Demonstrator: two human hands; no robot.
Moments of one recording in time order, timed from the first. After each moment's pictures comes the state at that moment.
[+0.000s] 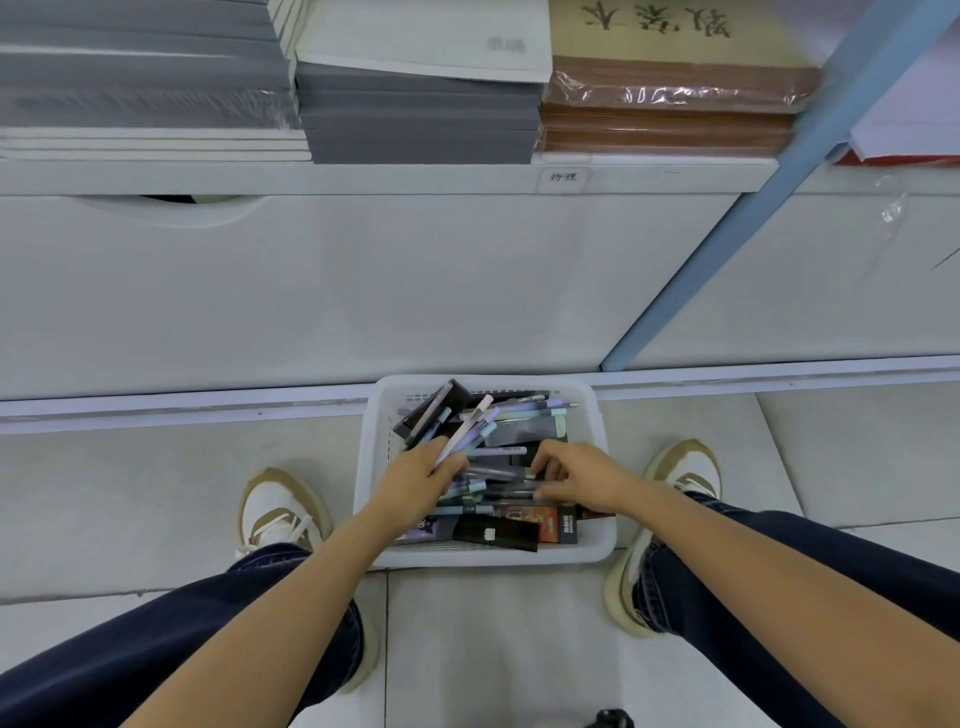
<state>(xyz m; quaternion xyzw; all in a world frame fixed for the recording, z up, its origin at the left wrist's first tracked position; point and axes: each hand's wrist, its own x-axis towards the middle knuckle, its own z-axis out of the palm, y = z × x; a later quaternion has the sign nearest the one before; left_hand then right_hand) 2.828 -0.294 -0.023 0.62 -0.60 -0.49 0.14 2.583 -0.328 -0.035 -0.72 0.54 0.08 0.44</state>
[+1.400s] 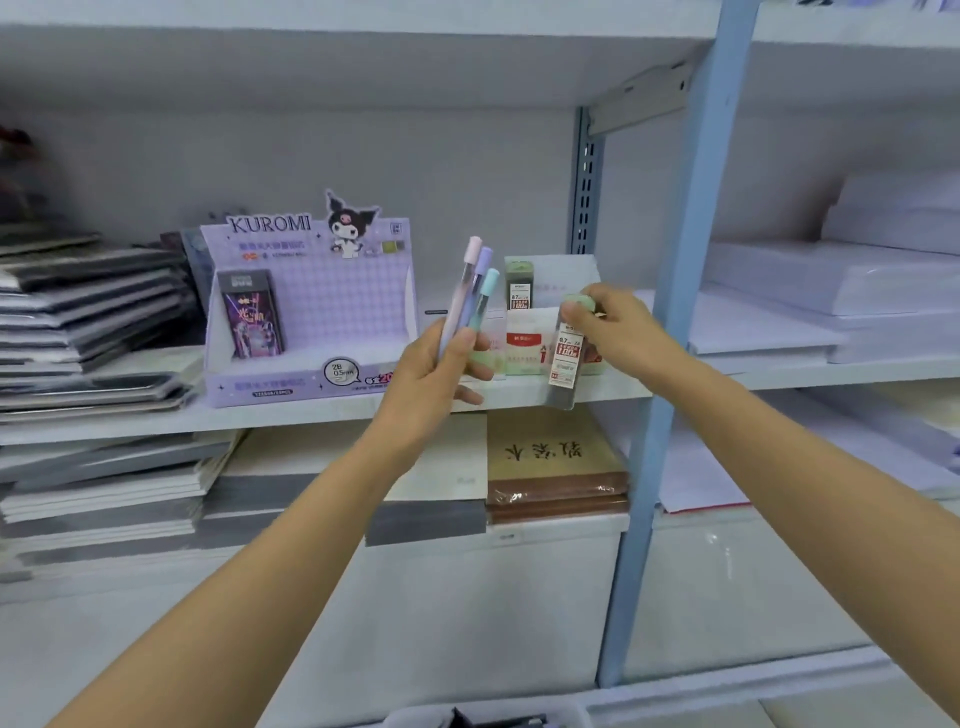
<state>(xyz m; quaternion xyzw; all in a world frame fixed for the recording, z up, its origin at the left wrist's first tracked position) 2.785 -0.386 0.413 0.38 -0.66 -0.32 0.56 2.570 -0.444 0.444 -0.69 0.52 -0.45 0.21</state>
